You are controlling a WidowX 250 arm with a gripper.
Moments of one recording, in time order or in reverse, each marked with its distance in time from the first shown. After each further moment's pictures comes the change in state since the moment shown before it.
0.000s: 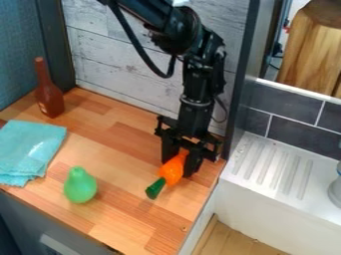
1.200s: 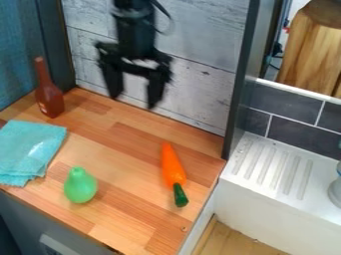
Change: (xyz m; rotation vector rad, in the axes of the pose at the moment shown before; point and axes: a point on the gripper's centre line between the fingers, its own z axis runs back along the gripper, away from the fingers) arm -0.058 0.068 0.106 -0.028 -0.239 0.197
